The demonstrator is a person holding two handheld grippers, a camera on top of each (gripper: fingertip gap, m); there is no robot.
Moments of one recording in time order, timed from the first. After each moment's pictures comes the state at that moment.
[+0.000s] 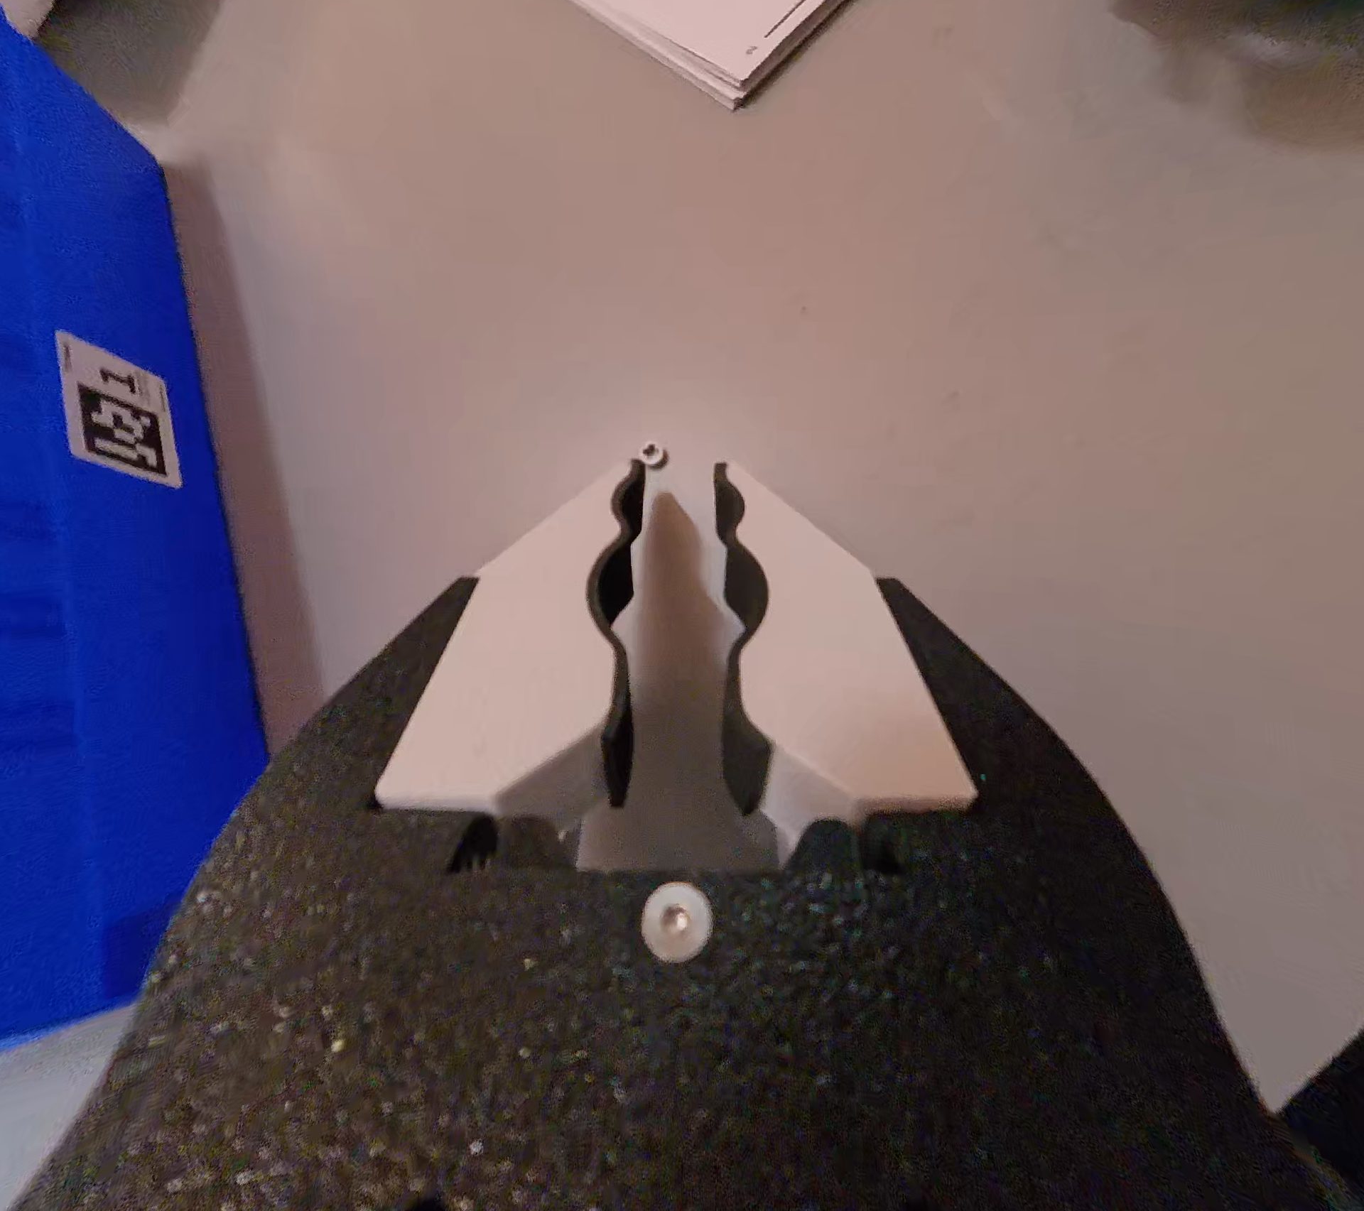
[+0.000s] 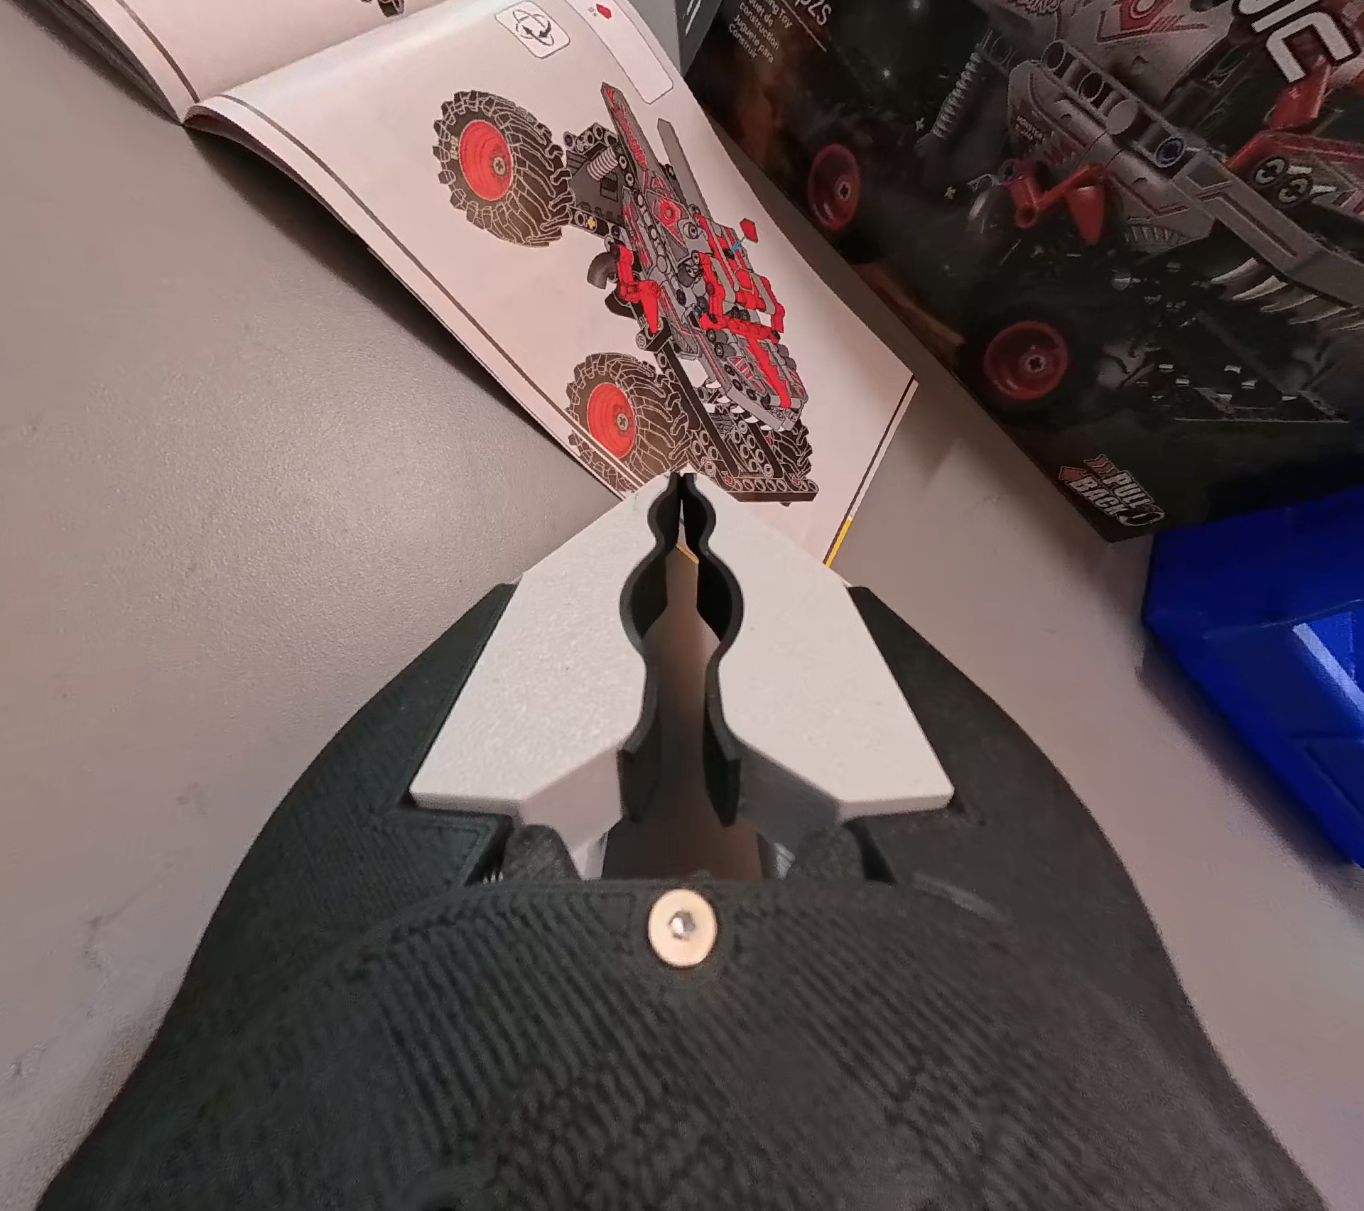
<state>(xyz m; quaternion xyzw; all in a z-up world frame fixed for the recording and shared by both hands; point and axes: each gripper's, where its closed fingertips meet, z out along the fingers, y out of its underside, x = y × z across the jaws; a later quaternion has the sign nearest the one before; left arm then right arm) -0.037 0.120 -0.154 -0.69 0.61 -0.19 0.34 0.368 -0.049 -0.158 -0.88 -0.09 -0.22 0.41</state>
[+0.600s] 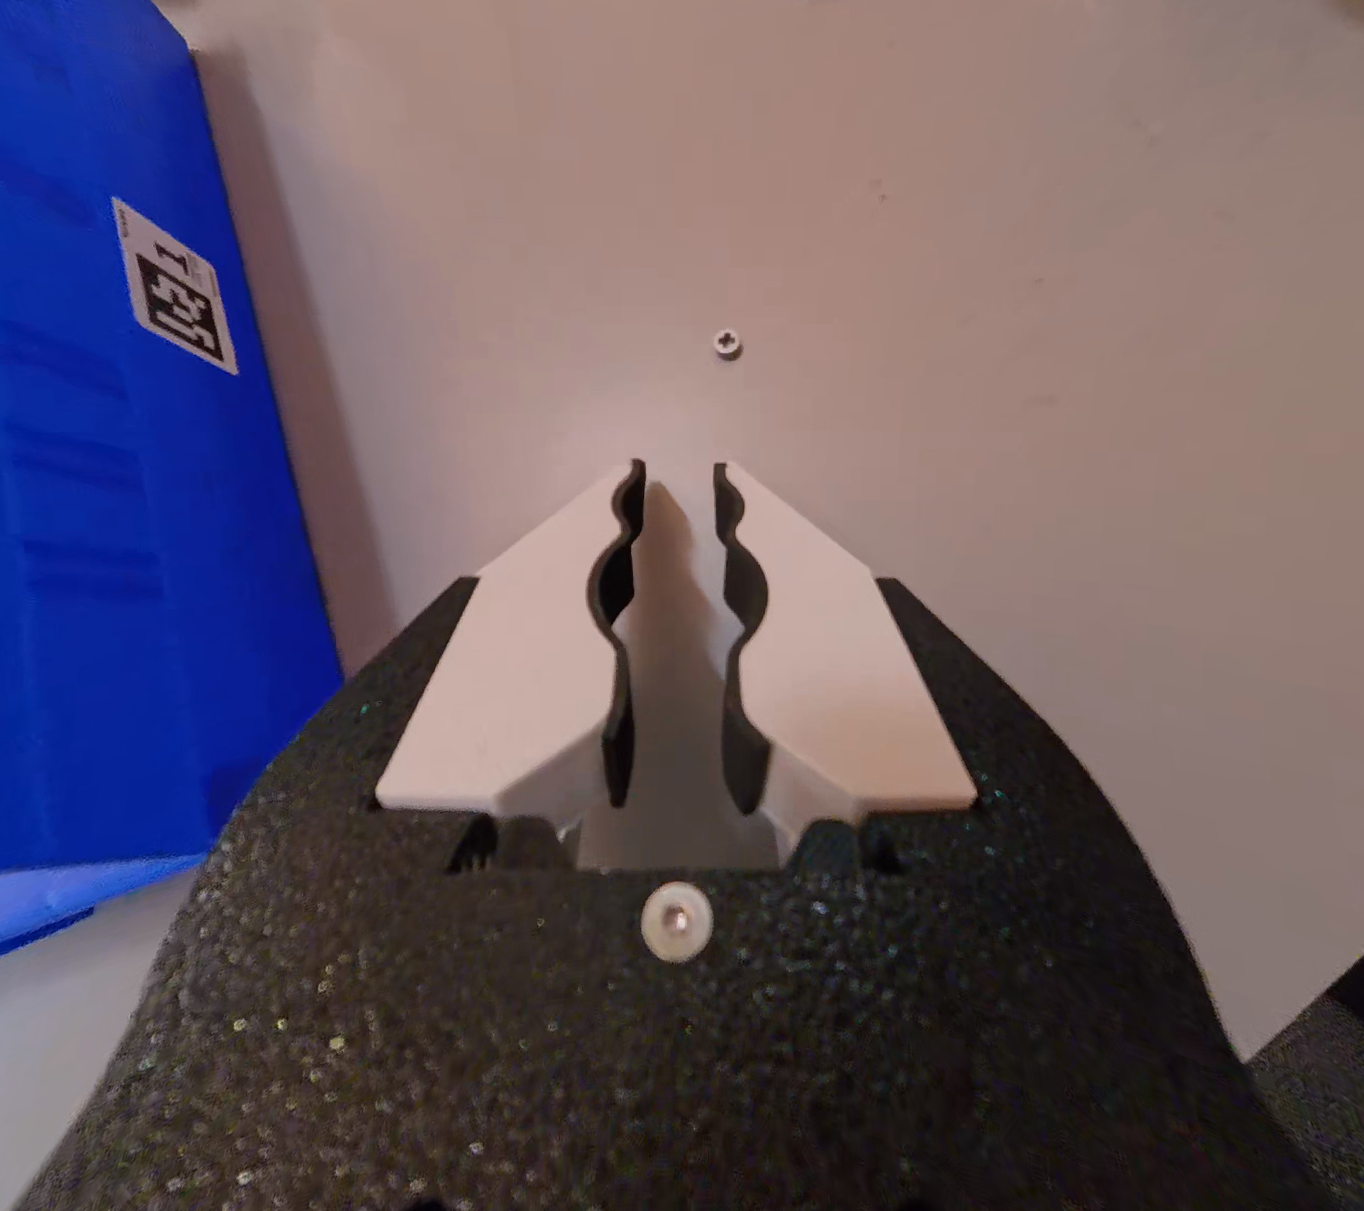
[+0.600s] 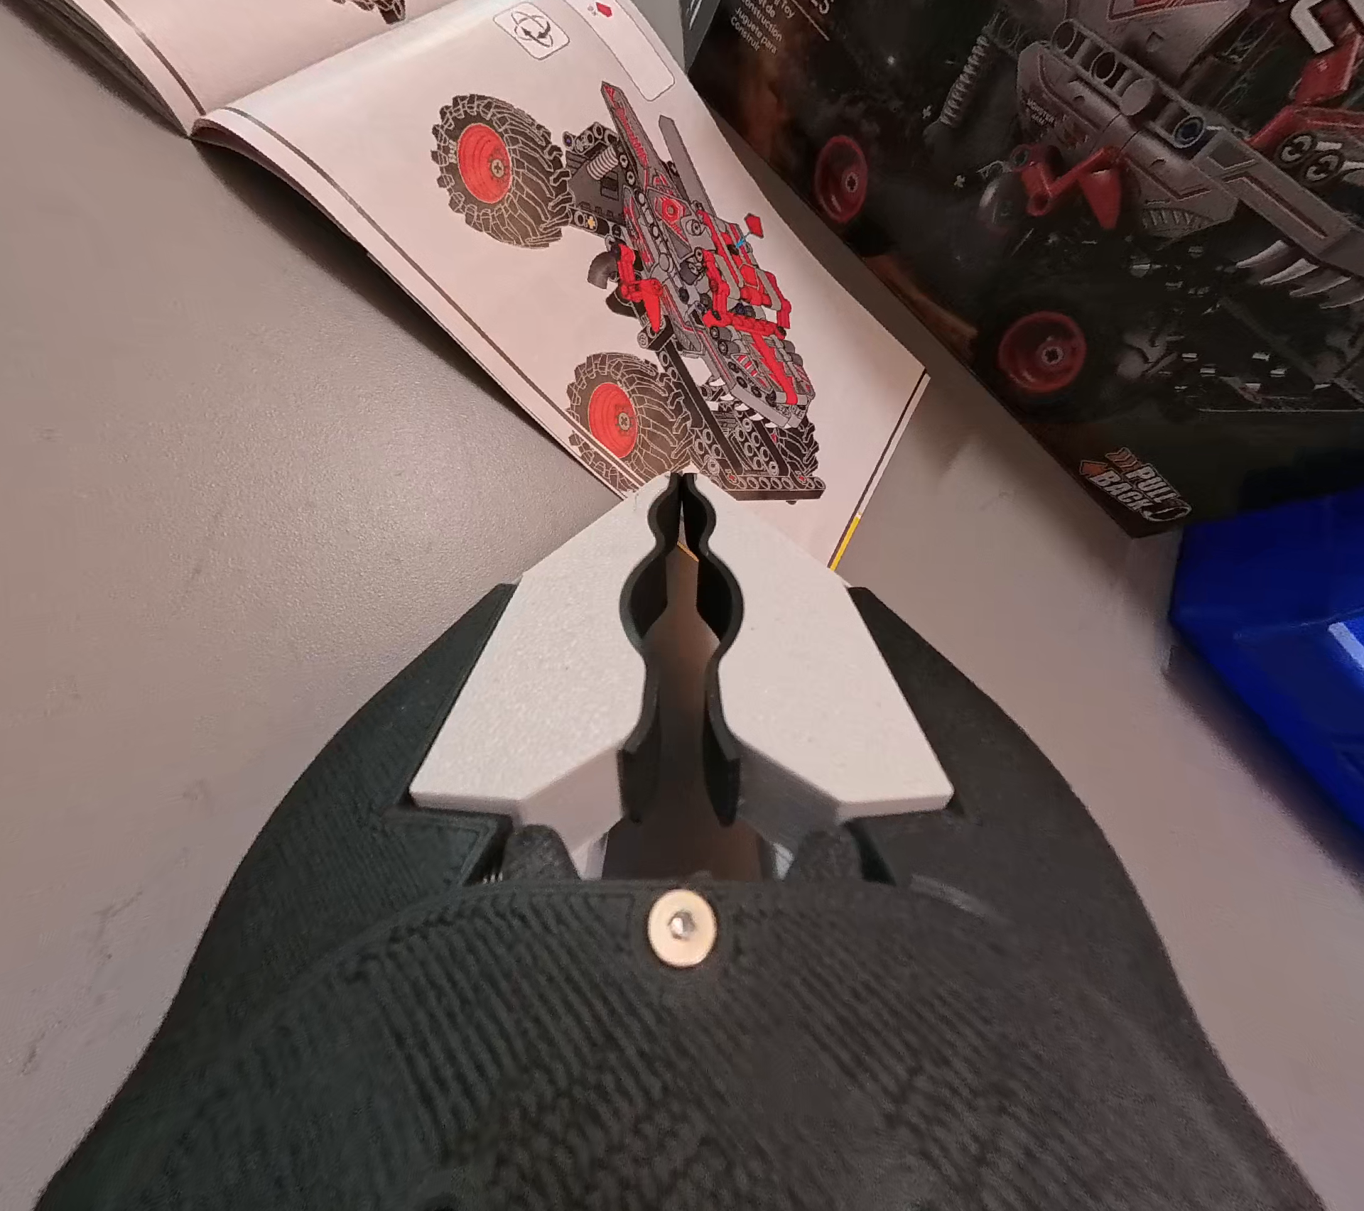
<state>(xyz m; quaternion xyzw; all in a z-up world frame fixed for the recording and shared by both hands) -0.069 0.138 -0.159 -0.70 0.61 -0.18 0.33 0.368 -0.049 -0.160 -0.89 -0.08 -0.20 0.41</state>
